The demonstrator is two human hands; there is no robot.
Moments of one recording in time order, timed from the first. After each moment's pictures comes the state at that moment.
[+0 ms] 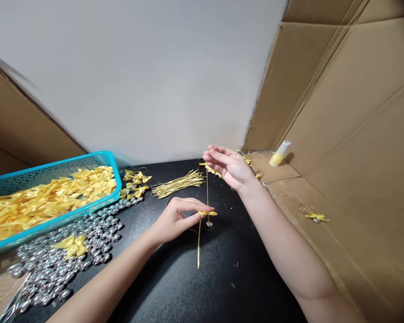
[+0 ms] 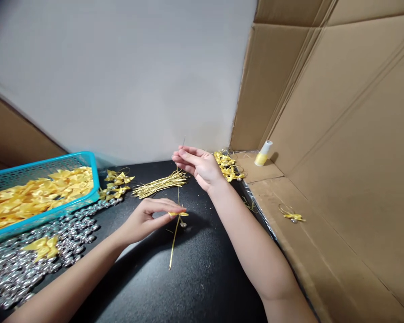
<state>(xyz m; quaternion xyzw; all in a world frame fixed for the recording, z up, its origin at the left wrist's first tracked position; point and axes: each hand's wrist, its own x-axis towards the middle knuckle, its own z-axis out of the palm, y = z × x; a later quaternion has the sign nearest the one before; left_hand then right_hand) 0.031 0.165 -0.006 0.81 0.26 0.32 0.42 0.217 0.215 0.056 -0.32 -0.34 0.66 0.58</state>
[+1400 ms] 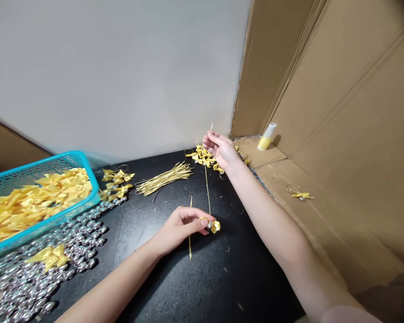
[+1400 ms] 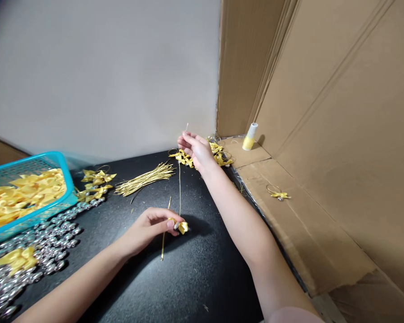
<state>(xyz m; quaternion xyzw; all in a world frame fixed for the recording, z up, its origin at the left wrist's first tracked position) 0.062 0.135 -0.024 0.55 0.33 0.26 0.72 0.243 0.261 0.018 -0.37 -0.28 0.59 0.66</state>
